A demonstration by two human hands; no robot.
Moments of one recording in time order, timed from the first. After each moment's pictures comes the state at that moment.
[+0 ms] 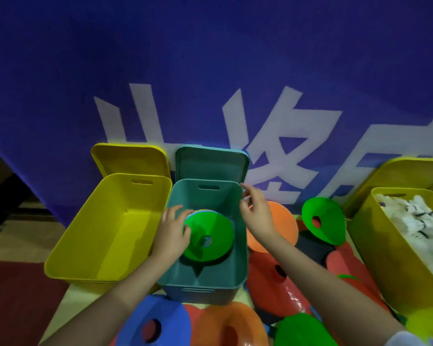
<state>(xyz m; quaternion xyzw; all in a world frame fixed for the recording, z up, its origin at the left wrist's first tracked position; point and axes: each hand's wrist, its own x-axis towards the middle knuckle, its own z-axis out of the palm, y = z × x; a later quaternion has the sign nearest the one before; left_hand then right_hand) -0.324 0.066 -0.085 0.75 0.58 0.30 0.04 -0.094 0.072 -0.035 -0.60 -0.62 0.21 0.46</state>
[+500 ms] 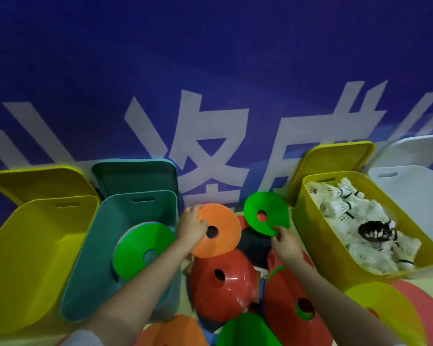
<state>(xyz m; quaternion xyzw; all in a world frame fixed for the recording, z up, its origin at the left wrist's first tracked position) -0.089 0.108 -0.081 0.72 0.62 0.20 0.24 0.161 0.014 -0.126 -0.83 -0.44 0.25 0.22</state>
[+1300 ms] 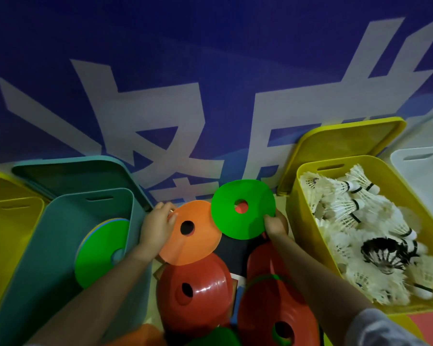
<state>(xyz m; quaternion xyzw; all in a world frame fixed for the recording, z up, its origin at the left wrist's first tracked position) -0.069 0.157 -0.137 0.75 0.62 0.17 0.14 0.235 0.108 -0.192 -0.81 -0.23 0.41 0.36</state>
